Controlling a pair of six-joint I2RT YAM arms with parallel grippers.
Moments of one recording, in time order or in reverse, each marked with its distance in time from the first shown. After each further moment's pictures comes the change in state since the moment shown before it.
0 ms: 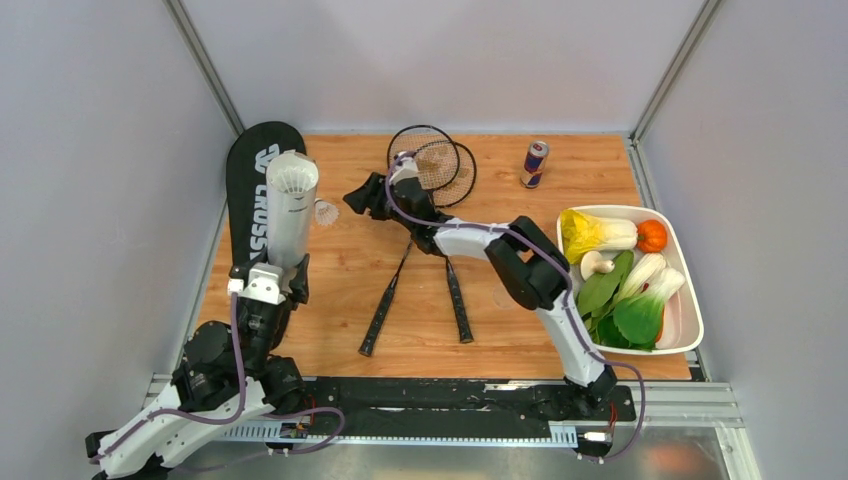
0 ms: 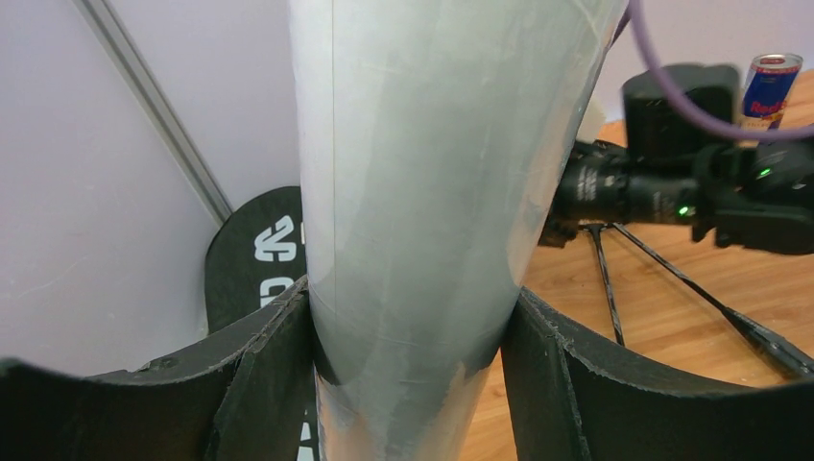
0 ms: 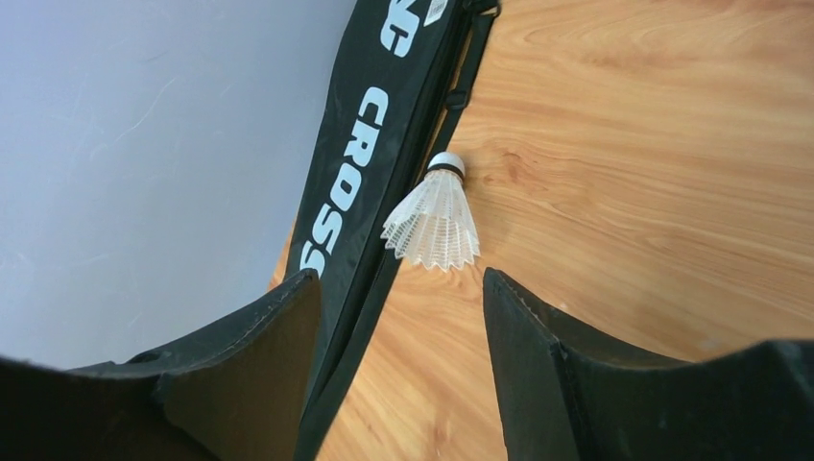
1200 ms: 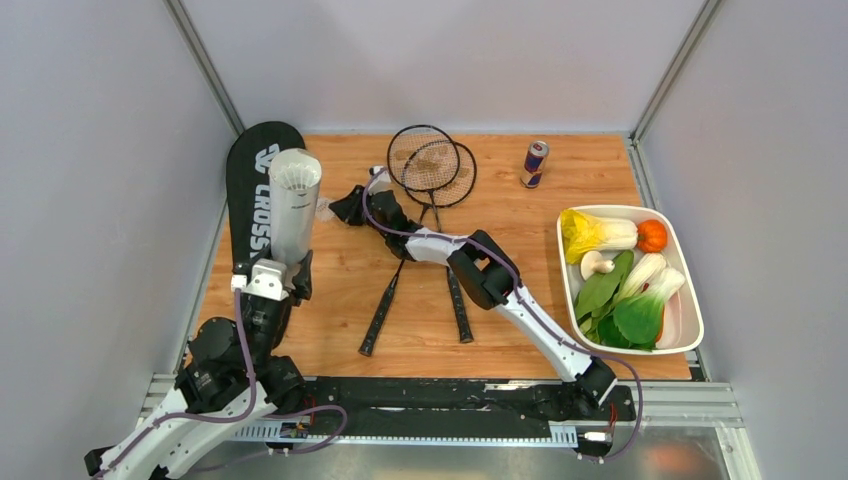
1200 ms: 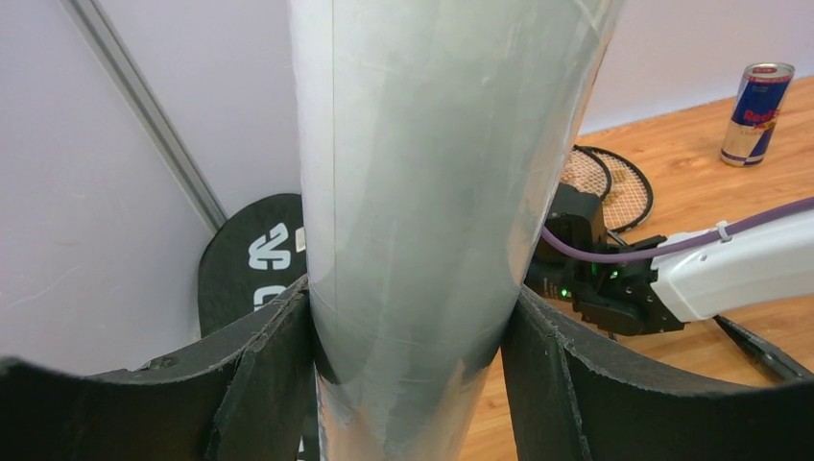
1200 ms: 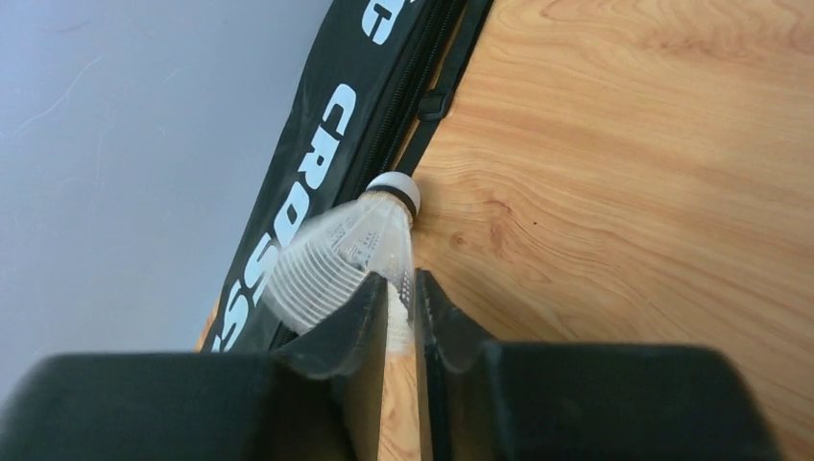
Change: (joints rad) left arm 0.128 0.032 0.000 0.021 0.133 -0.040; right arm 0.031 0.601 0.652 0.043 -0.033 -0.008
